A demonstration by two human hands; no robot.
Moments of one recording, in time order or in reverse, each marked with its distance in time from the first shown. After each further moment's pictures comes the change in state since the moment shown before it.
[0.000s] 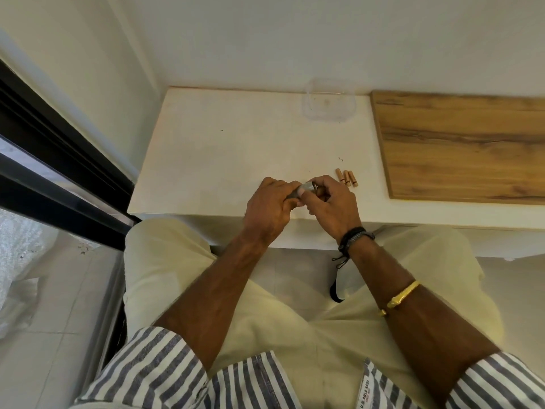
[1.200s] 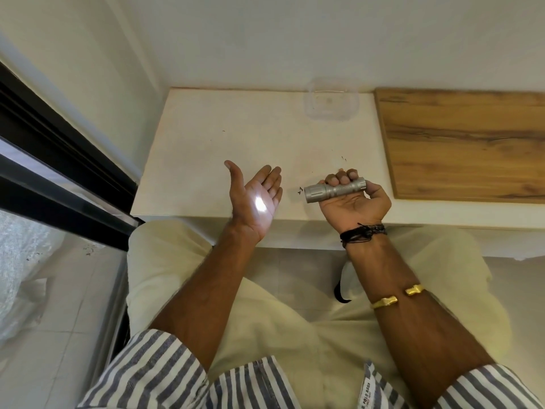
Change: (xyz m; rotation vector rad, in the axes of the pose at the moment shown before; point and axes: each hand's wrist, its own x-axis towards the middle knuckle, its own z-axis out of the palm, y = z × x) left_hand 0.013 -0.005 -0.018 -1.676 0.033 -0.621; right_hand 0.014 -0.012 -0.009 1.802 0.133 0.420
